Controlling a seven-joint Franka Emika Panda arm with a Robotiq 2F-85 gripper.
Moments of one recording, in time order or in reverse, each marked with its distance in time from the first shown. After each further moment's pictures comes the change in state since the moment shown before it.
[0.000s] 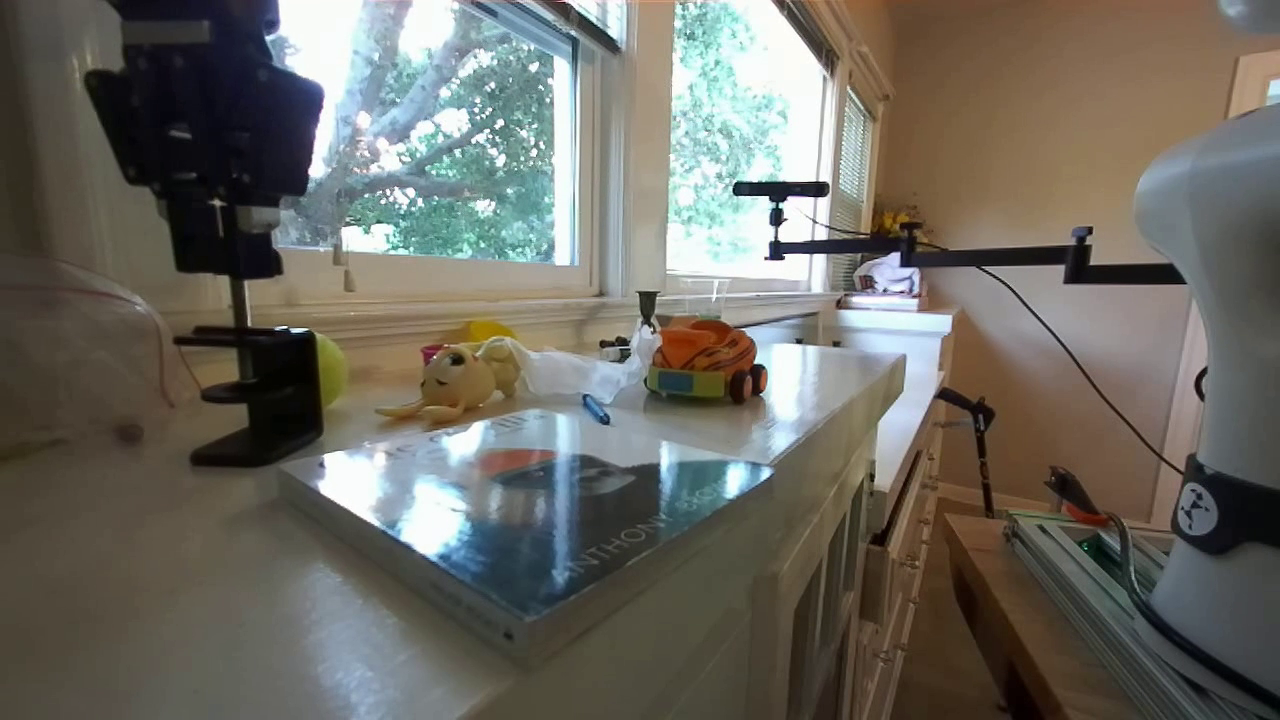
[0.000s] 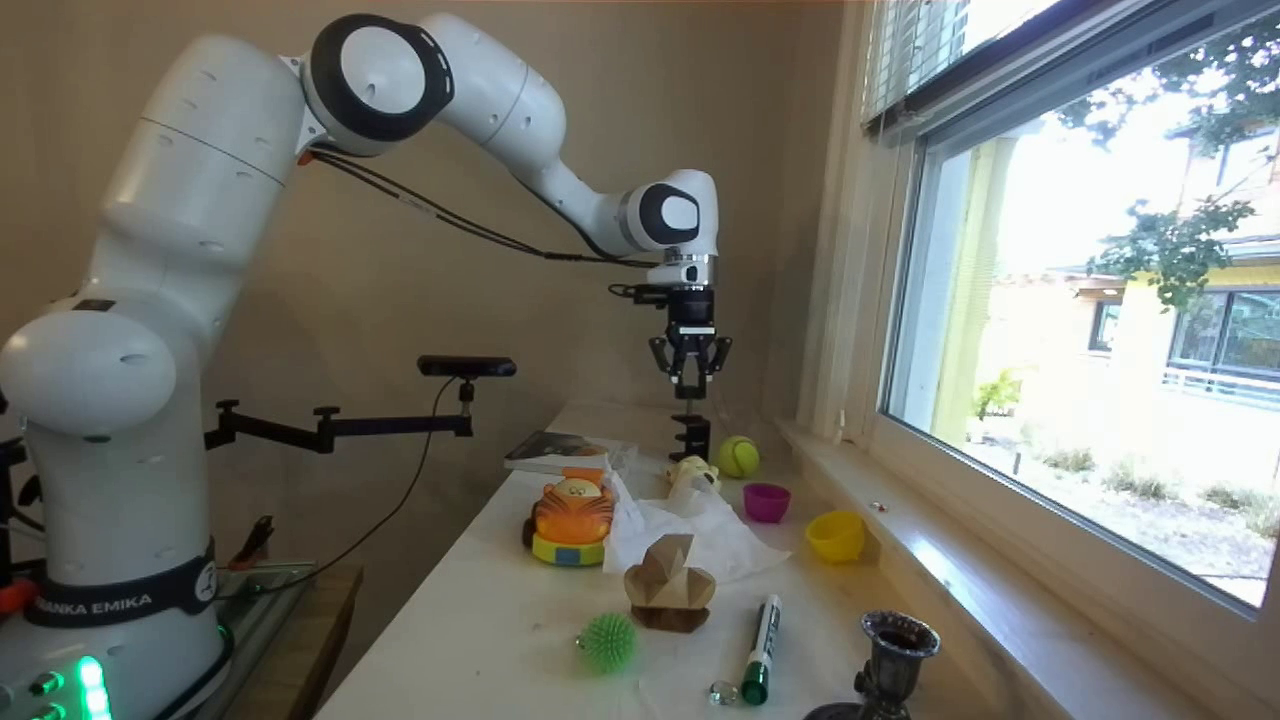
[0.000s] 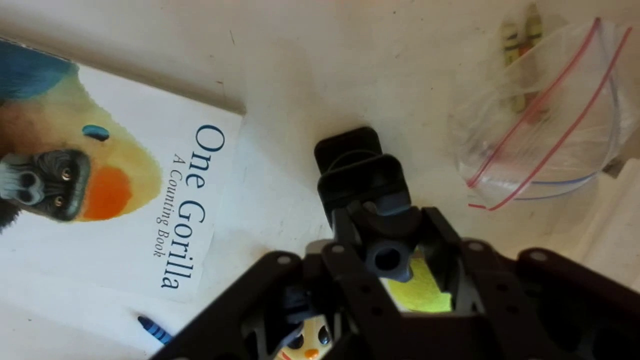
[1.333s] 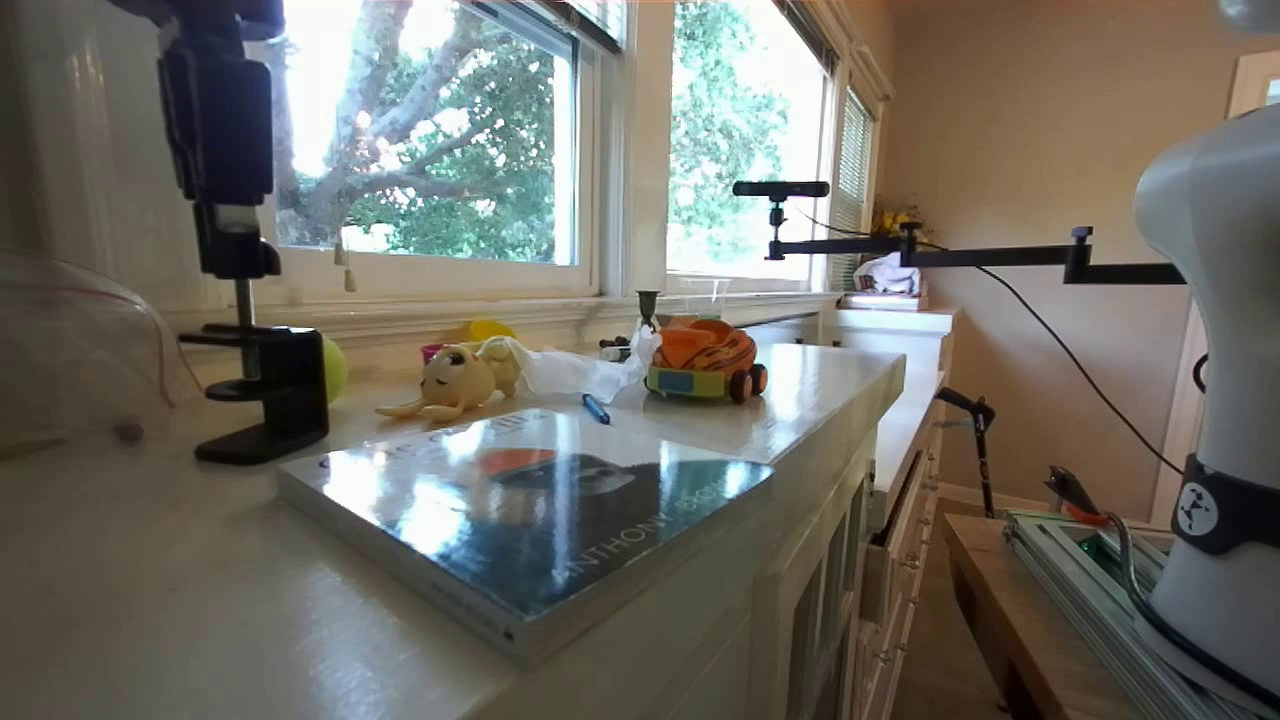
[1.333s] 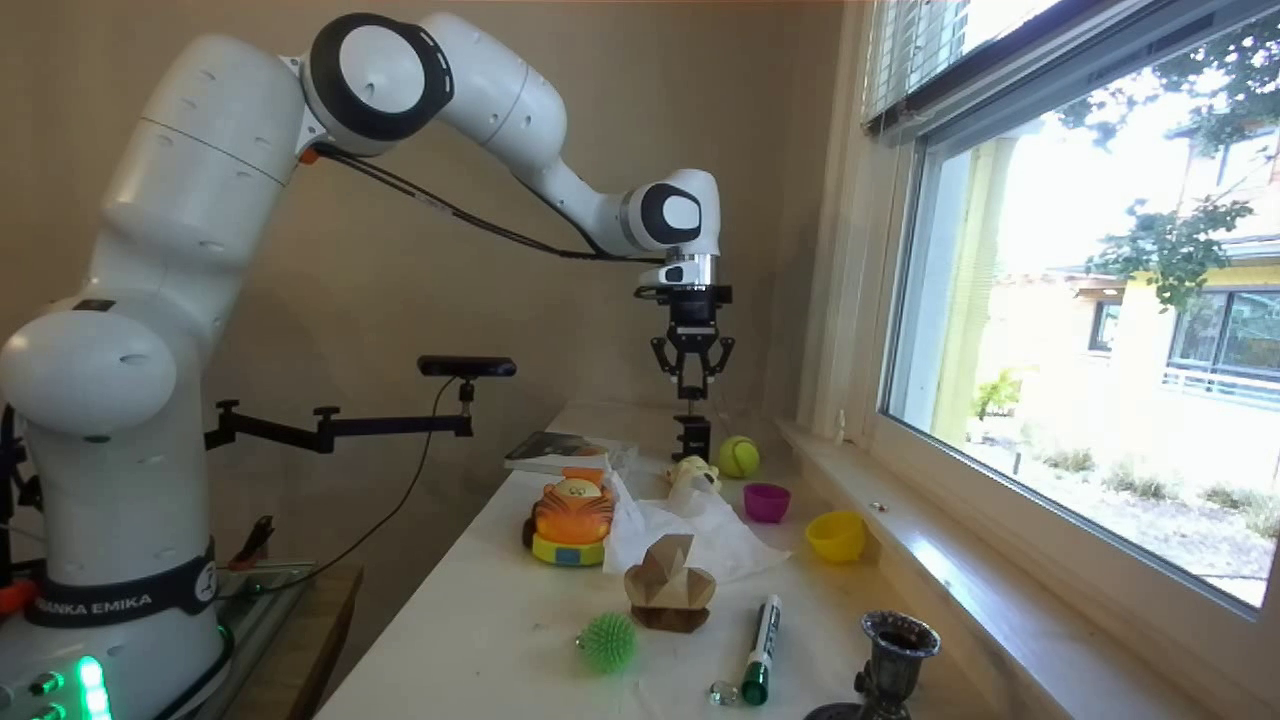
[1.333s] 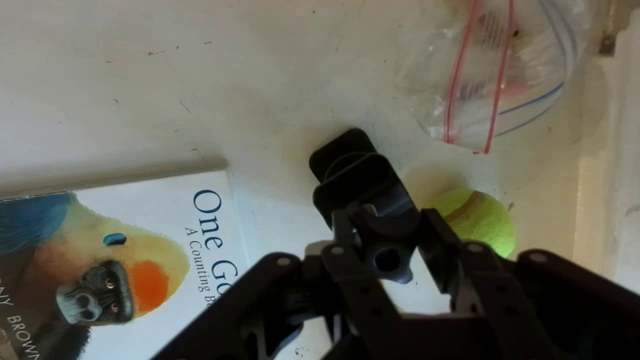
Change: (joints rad) arm -0.001 -0.001 -0.007 0.000 -0.002 0.002 0.439
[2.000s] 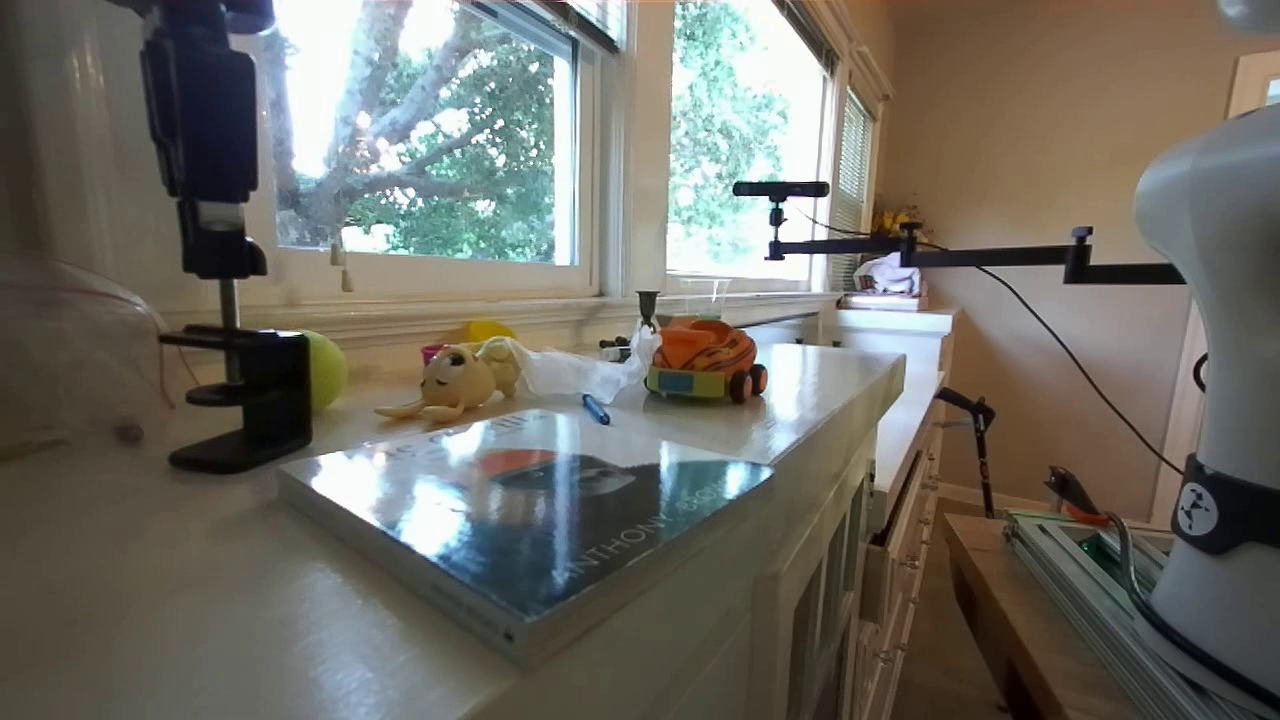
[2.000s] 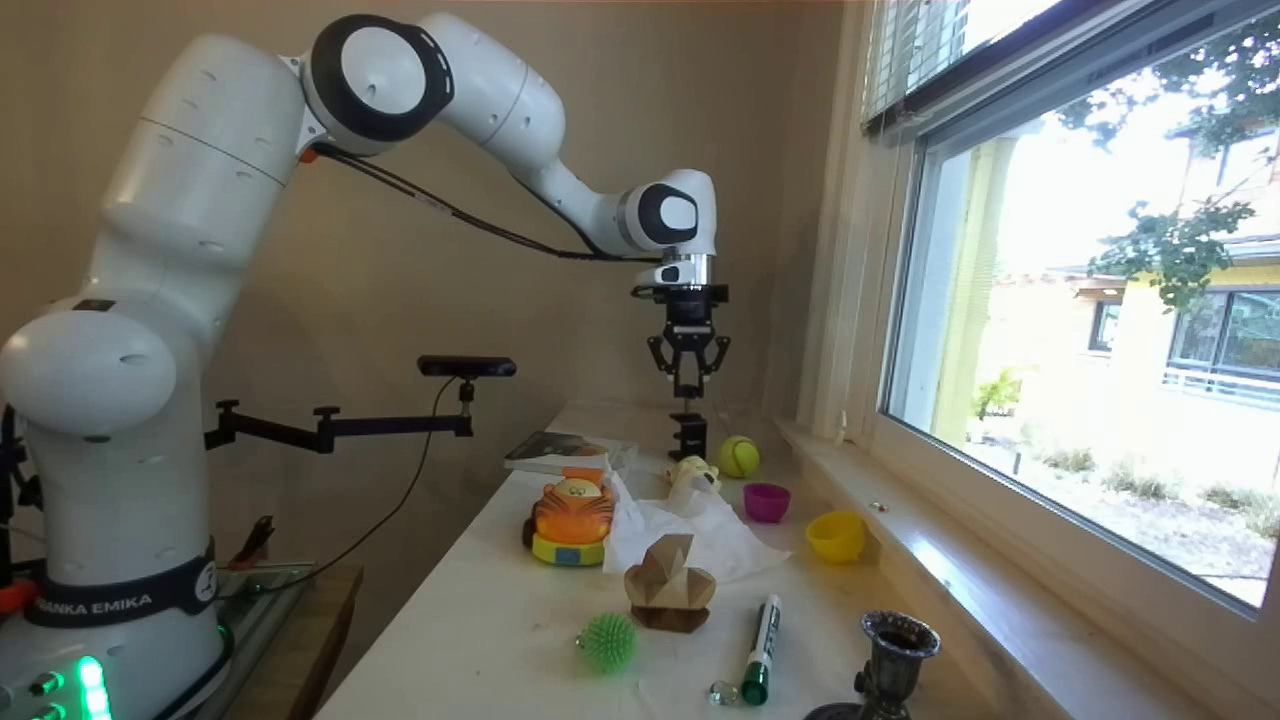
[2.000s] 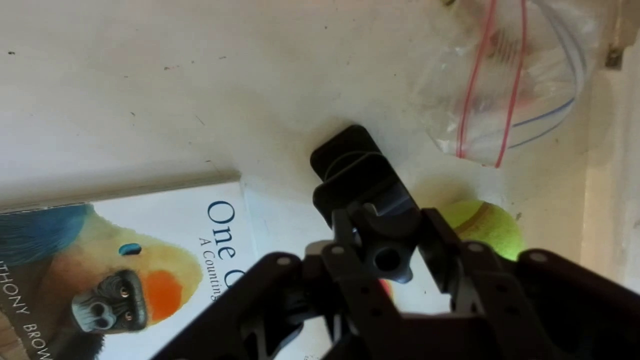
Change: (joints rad) arm -0.001 -0.001 0.018 -0.001 0.002 0.004 0.013
